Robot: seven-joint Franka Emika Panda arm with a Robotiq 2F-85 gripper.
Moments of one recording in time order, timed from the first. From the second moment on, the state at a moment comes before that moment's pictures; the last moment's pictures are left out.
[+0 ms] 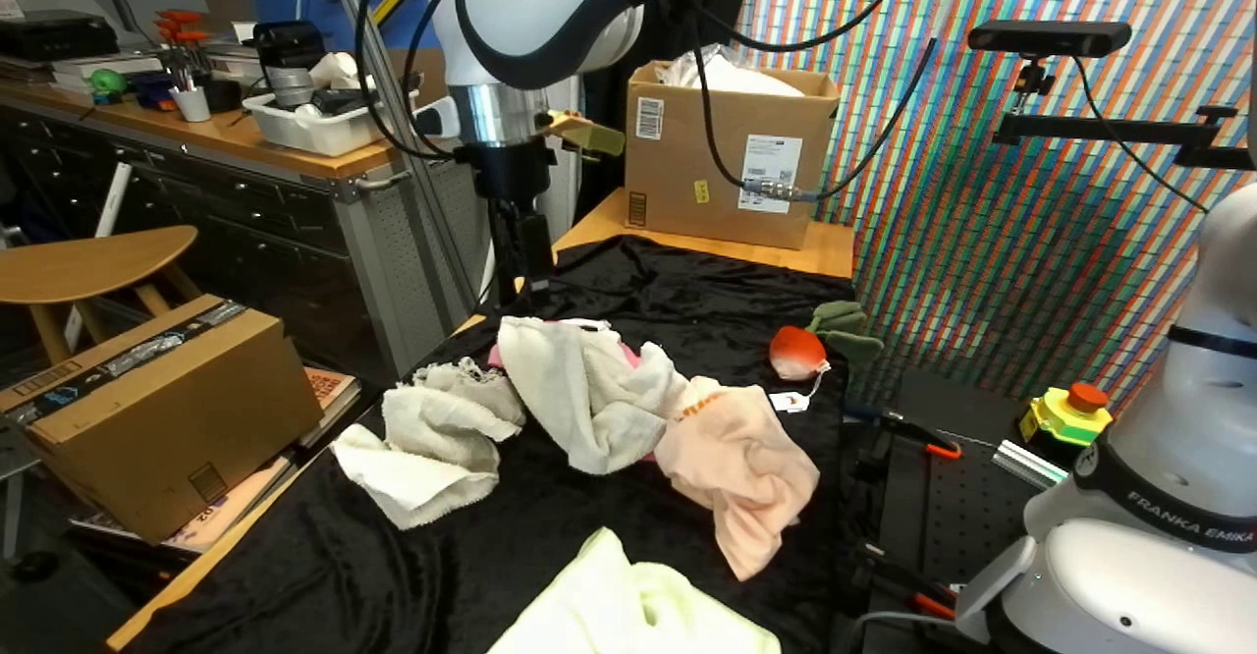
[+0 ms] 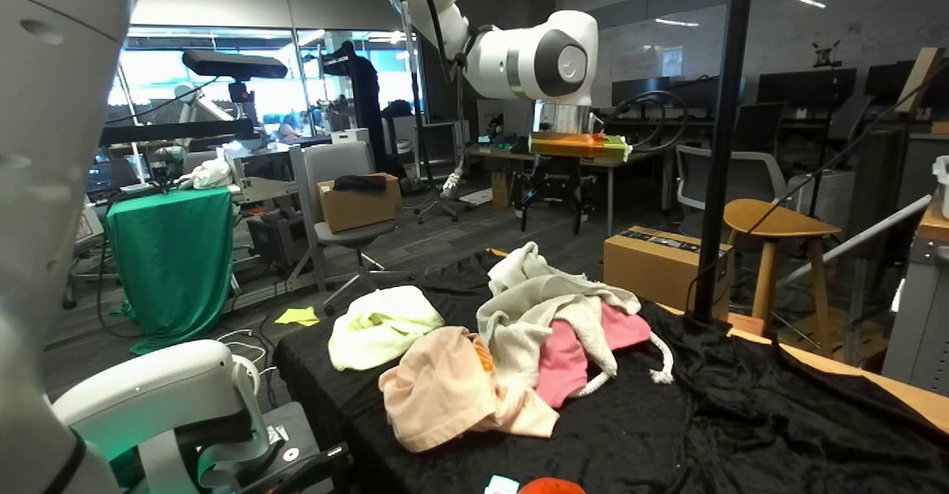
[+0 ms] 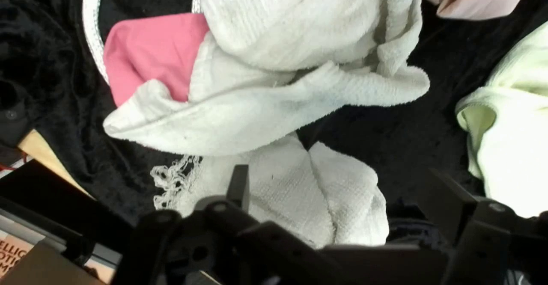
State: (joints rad) arm 0.11 0.44 0.15 -1.61 -0.02 1.96 -0.70
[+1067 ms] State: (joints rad) arm 0.29 0.67 0.17 -1.51 -0.07 2.21 -0.14
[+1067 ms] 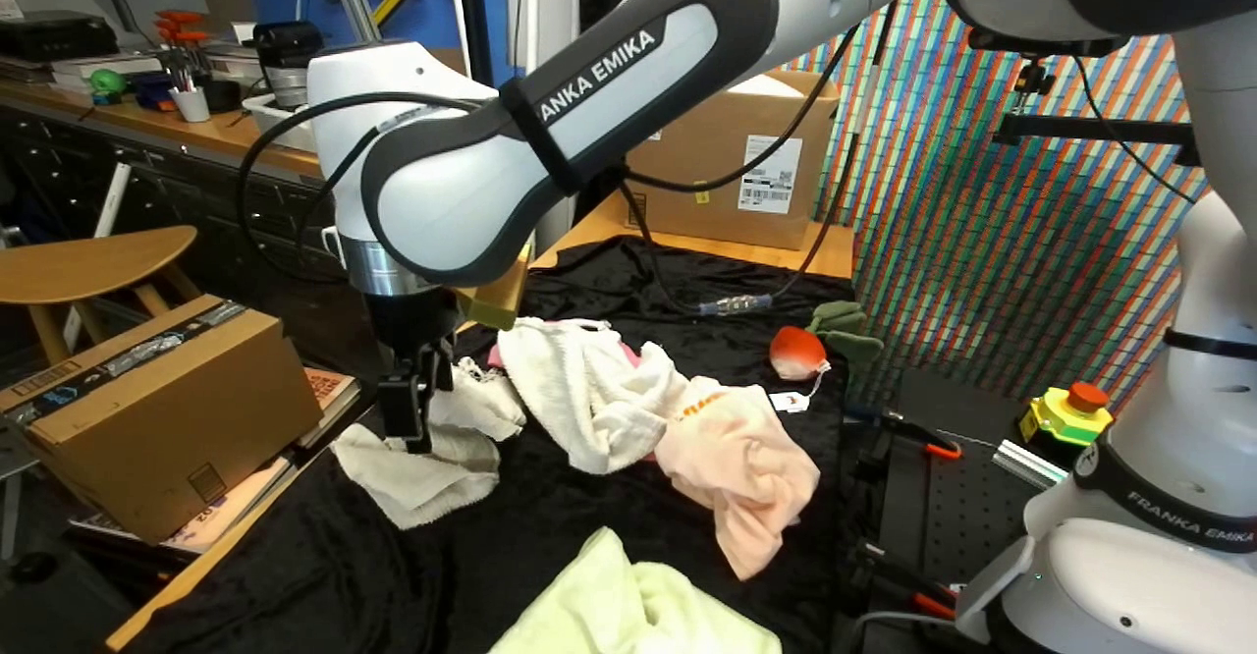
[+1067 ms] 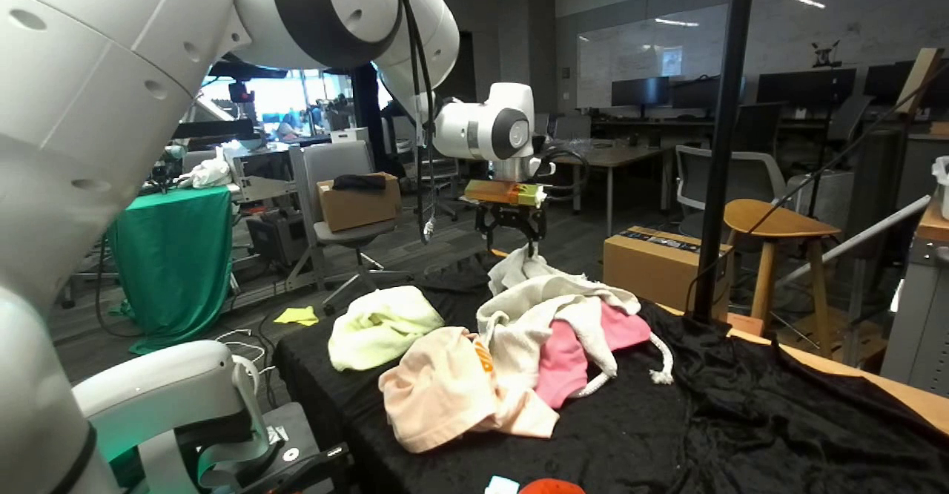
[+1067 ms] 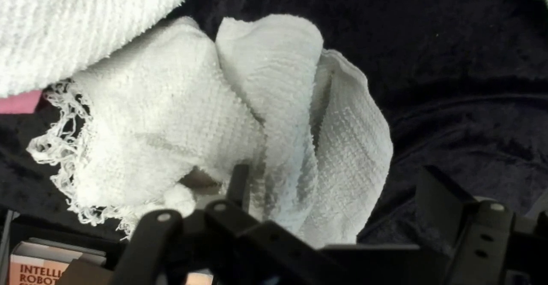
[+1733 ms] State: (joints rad) arm 0.29 0.75 0.12 -1.45 -0.07 2.25 -0.07
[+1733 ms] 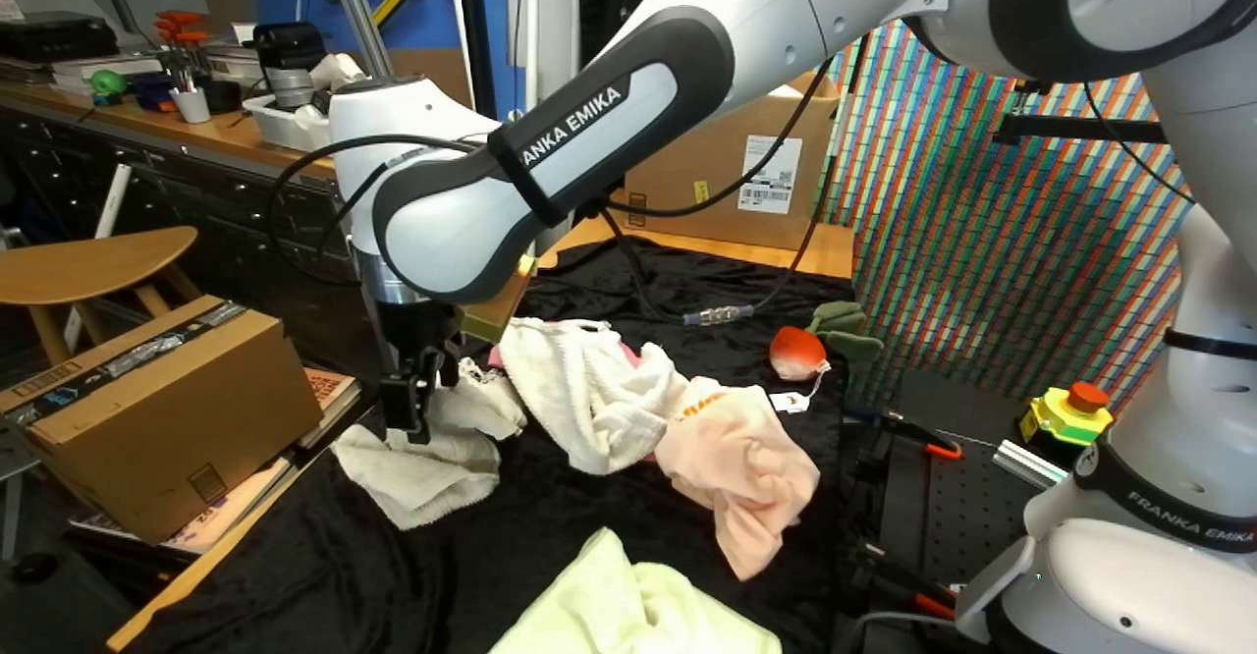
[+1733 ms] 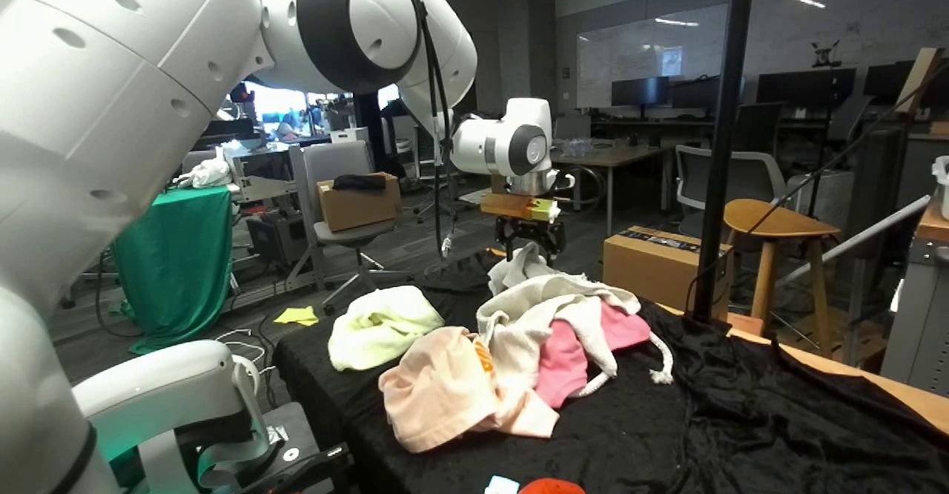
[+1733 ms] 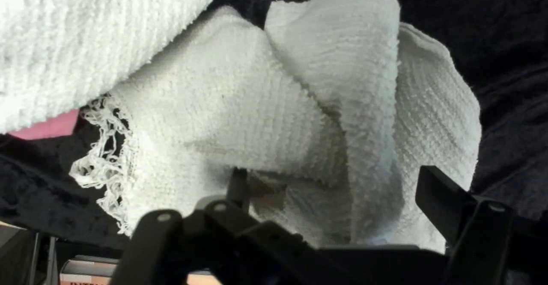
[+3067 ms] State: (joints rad) arm 0.25 0.80 0.15 -1.36 -0.07 2.12 -0.17
